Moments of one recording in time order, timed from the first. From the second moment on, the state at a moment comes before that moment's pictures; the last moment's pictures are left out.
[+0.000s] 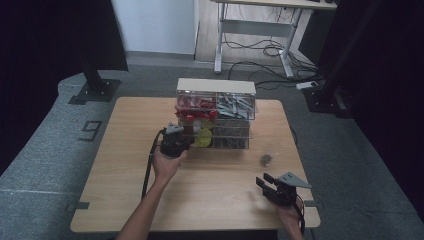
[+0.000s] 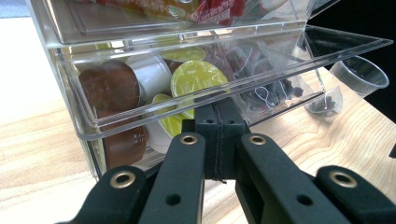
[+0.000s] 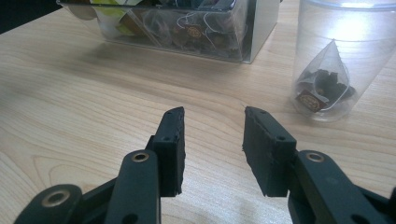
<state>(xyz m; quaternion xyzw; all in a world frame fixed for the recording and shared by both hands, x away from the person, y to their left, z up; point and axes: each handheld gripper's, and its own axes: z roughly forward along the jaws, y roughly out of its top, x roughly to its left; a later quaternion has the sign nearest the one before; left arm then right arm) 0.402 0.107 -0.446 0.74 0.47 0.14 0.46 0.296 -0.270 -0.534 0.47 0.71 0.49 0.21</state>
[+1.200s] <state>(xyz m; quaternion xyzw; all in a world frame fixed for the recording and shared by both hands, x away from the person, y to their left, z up) 0.396 0.109 -0.477 0.74 0.48 0.12 0.45 0.298 -0.270 -0.542 0.47 0.71 0.48 0.21</state>
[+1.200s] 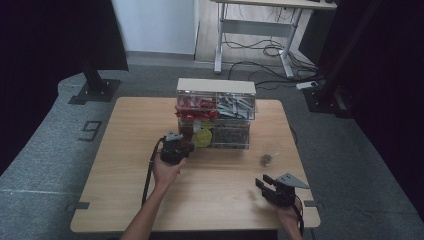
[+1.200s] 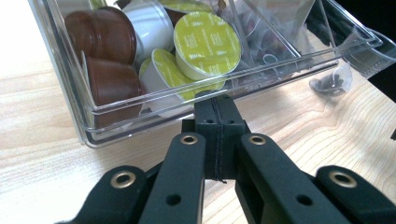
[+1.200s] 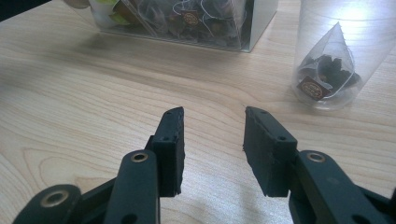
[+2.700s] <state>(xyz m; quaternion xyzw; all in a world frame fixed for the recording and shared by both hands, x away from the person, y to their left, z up) 0.383 0.110 -0.498 0.75 0.47 0.14 0.44 0.299 -0.270 -0.545 0.47 0.71 0.47 0.21</state>
